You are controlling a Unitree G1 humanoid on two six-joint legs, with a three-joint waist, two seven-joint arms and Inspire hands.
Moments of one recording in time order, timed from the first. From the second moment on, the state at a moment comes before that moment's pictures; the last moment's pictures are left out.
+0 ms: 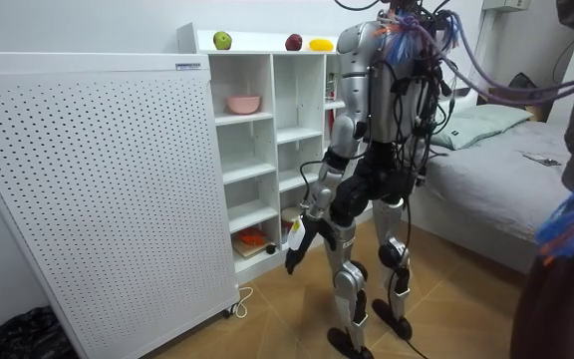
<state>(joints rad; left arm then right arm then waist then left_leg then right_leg) 0.19 0.15 0.15 1.08 0.63 0.18 0.10 0.10 -0.21 0.01 1.24 0.25 0.05 0.02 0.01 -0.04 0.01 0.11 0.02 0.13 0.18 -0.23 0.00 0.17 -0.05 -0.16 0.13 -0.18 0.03</state>
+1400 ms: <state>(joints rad) 0.22 0.15 0.10 1.08 0.58 0.06 0.11 -0.15 -0.27 -0.14 -0.18 -0.12 -0.13 -0.39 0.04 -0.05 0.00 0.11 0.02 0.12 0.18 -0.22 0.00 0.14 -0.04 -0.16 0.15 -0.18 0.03</state>
